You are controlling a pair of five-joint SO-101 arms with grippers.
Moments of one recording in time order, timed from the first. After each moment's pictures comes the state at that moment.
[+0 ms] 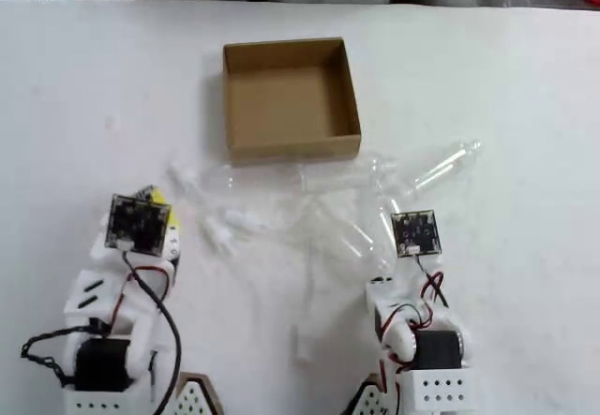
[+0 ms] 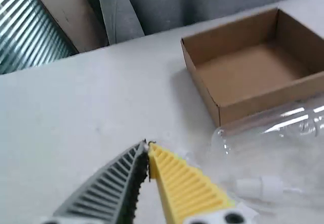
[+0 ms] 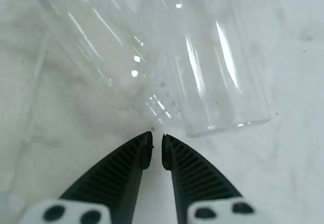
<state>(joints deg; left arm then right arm) -4.5 -101.1 79.1 54.2 -10.5 -5.7 -100.4 96.4 71.2 5.5</state>
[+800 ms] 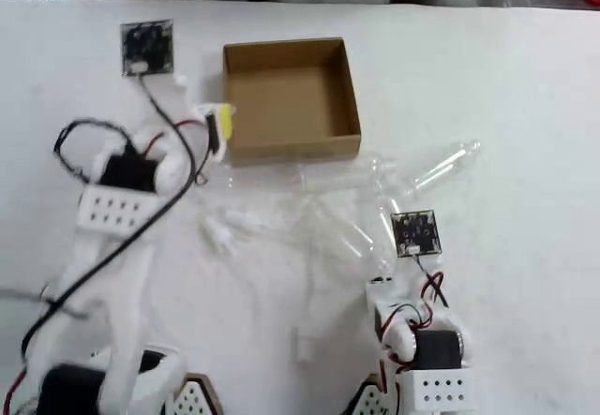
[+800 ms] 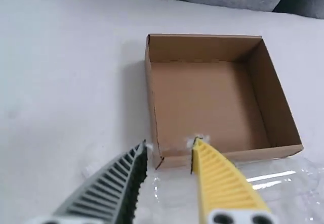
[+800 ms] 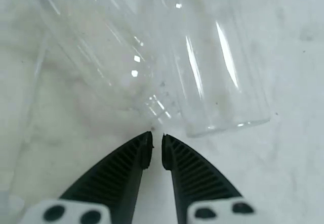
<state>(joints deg) 4.0 -22.5 26.3 48.0 15.3 -5.7 -100.4 96.4 71.2 5.5</state>
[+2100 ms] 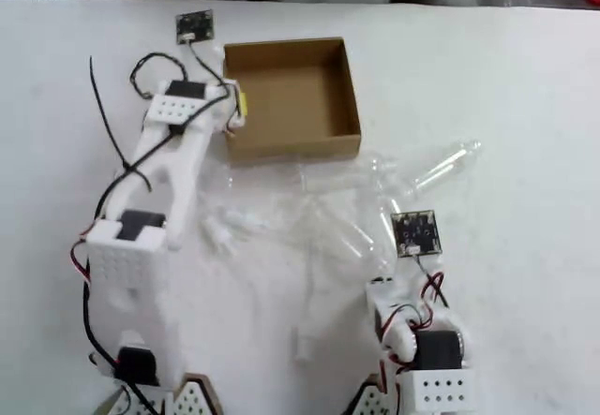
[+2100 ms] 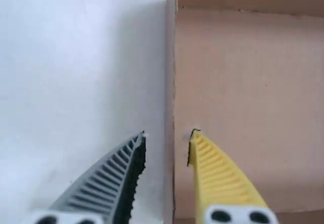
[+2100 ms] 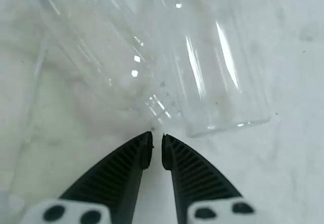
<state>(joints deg) 1.8 36.0 -17.1 52.0 16.6 -5.7 -100.4 96.4 71.2 5.5</state>
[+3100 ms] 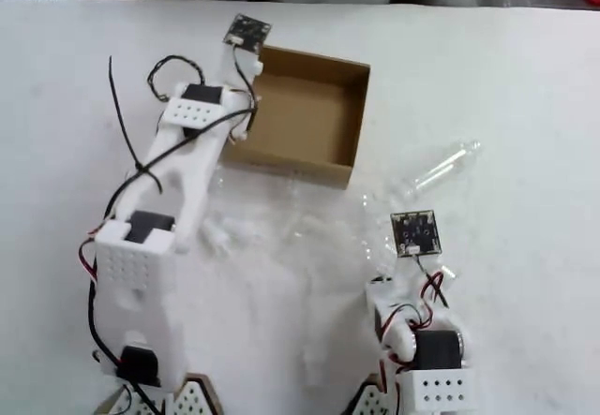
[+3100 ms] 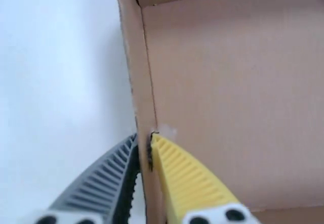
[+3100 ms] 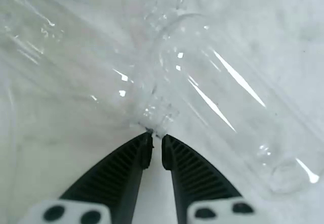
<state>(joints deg) 4.9 36.0 -15.7 49.6 -5.0 -5.7 -100.4 96.4 71.2 5.5</state>
